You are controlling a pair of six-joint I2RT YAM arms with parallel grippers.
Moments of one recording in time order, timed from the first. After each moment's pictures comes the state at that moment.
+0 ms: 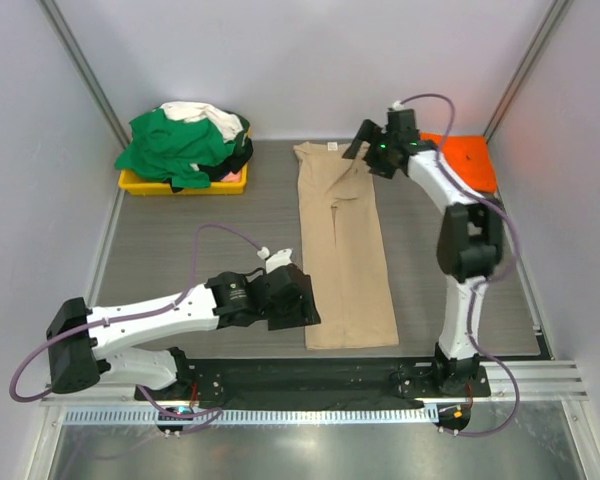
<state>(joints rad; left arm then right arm) -1.18 1.26 0.98 -0.66 -0.15 -1.19 0.20 2.23 1.93 -0.40 -0.23 0.62</state>
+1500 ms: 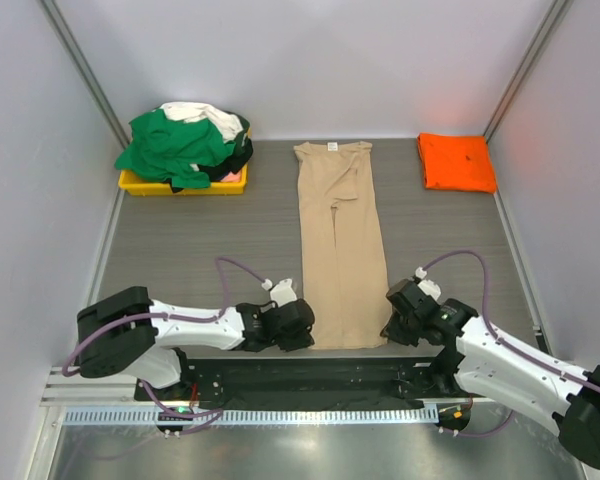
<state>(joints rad) -1.25 1.44 0.61 -0.15 -0.23 -1.36 0.74 0.79 0.38 -0.74 0.14 1.18</state>
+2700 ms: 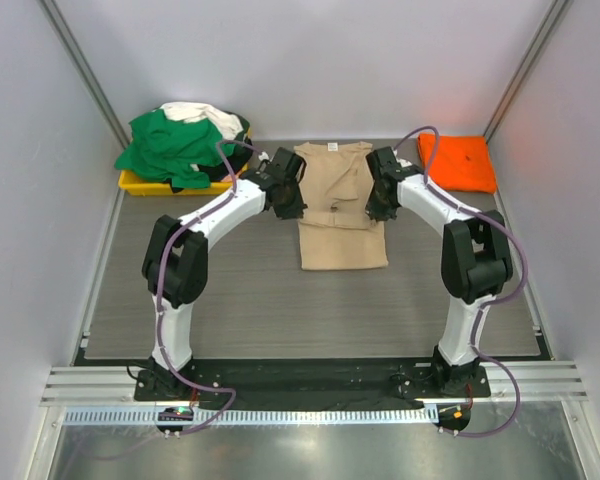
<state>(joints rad) -0.57 2.00 1.67 -0.62 -0.06 -0.76 0.31 1.89 1.47 -0.68 0.23 0.64</state>
